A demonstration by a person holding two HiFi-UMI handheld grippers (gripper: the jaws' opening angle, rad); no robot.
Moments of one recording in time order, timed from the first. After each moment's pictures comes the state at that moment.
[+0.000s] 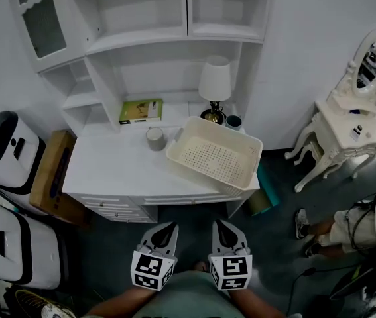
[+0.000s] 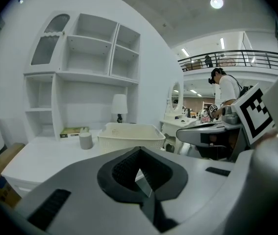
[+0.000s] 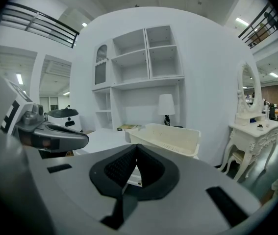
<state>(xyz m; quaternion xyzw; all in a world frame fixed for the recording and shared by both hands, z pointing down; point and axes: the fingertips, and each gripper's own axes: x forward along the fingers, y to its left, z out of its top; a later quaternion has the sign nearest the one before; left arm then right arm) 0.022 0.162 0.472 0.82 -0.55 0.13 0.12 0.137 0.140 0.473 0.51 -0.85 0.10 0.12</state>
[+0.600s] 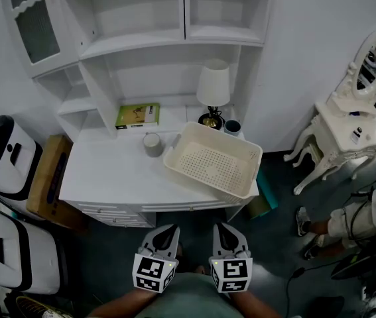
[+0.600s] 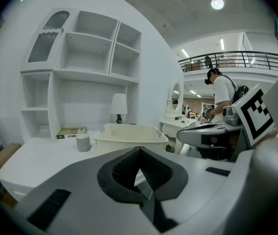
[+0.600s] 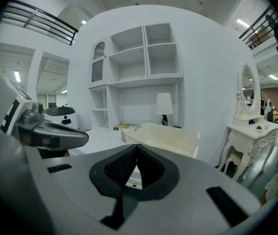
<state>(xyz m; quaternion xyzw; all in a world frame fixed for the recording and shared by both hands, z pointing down) 0.024 0.132 0.475 0.82 -0.54 0.13 0.12 0.140 0.113 0.478 0.52 -0.84 0.10 0.13</state>
